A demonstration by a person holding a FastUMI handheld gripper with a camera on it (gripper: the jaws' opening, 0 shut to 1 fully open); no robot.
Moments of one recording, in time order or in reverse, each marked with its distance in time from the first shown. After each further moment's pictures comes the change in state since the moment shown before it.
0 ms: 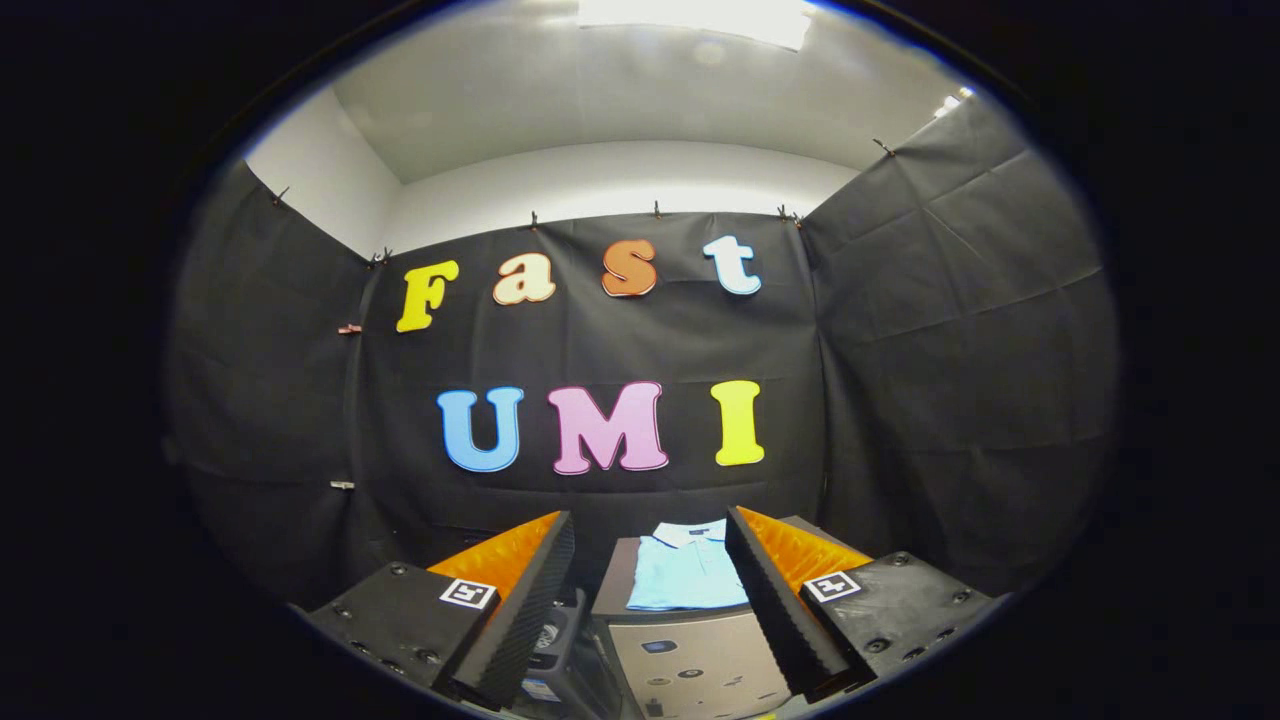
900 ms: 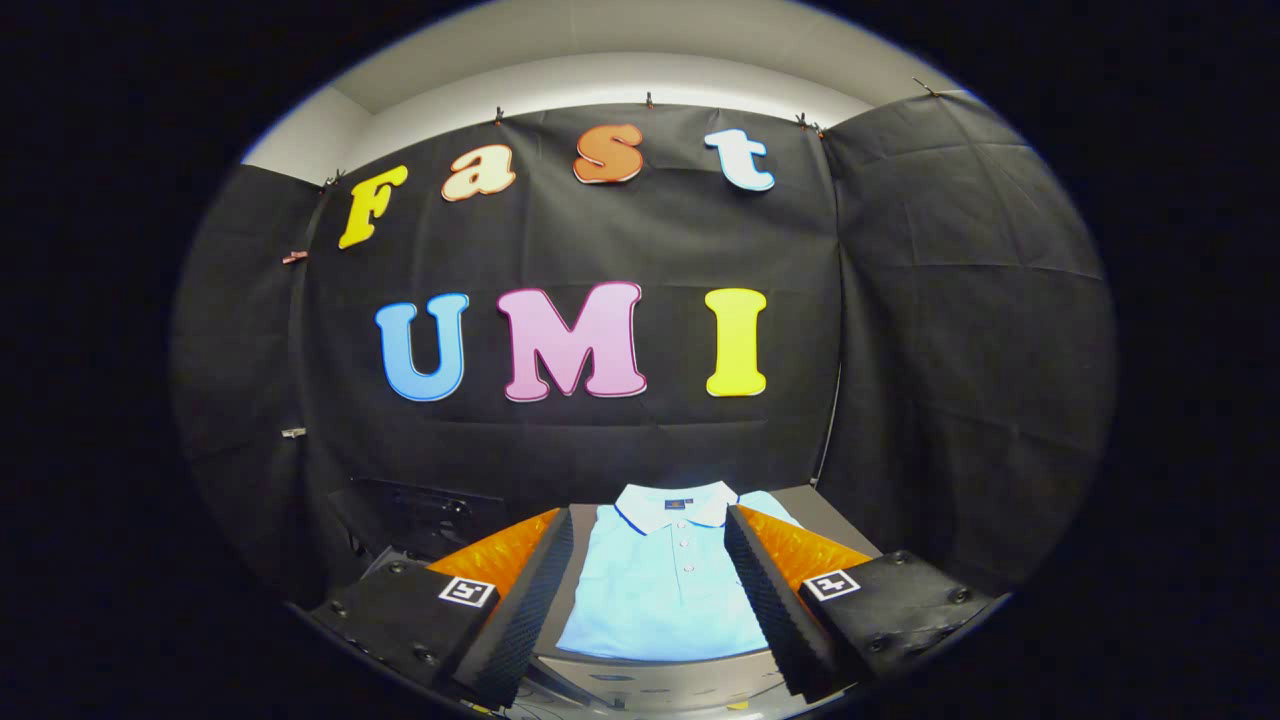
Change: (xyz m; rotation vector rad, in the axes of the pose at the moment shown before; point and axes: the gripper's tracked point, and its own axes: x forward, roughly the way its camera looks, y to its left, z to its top) arm 0.182 -0.042 -0.085 -0.039 0.321 -0.046
